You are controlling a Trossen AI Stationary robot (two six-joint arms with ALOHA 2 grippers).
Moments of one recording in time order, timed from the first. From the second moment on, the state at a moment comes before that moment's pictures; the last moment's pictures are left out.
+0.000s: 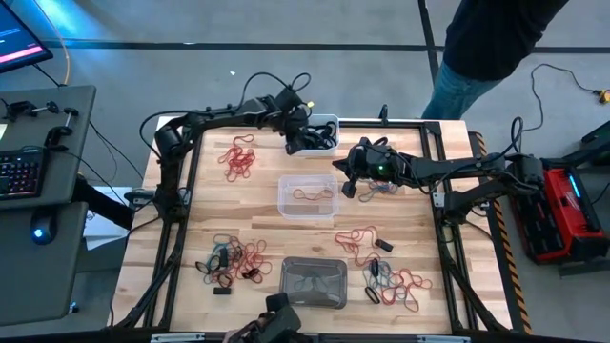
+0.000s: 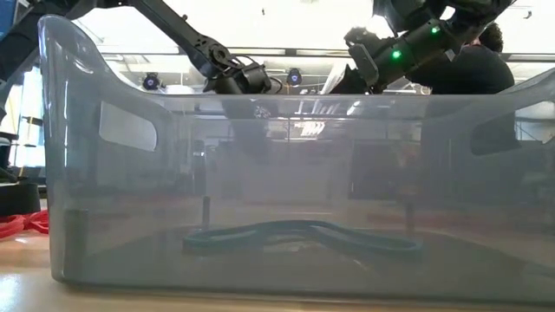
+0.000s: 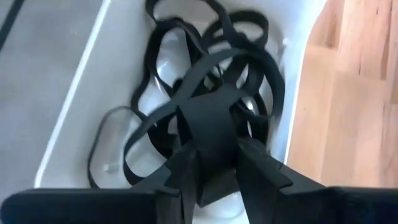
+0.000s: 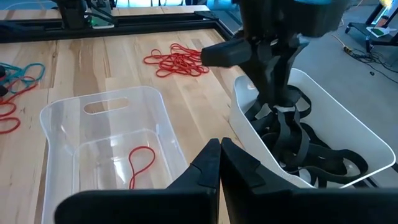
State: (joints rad) left arm 0.63 2.00 1.51 -0.50 0.13 0.38; right arm -0.20 1.31 0.72 0.16 0.19 -0.03
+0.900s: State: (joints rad) left arm 0.58 1.87 1.38 -0.32 0.14 0.37; right arm -0.20 1.31 0.72 0.15 0.19 -0.03
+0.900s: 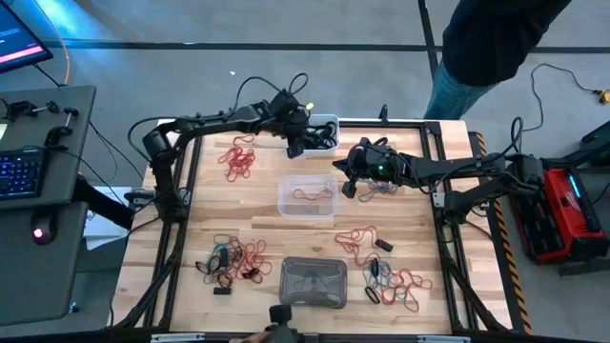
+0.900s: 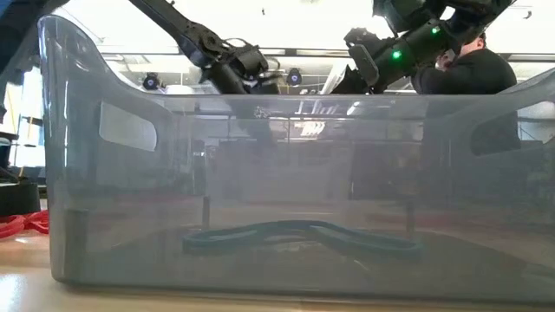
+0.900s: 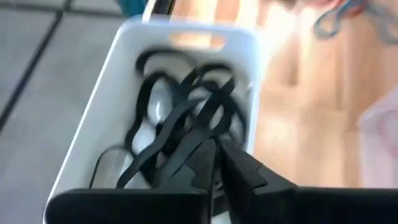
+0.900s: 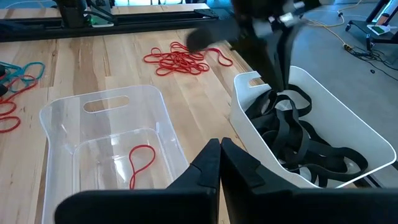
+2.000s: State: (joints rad) left arm 0.19 1.26 0.98 -0.74 0.14 0.19; right arm -0.20 1.31 0.72 0.11 0.18 -0.03
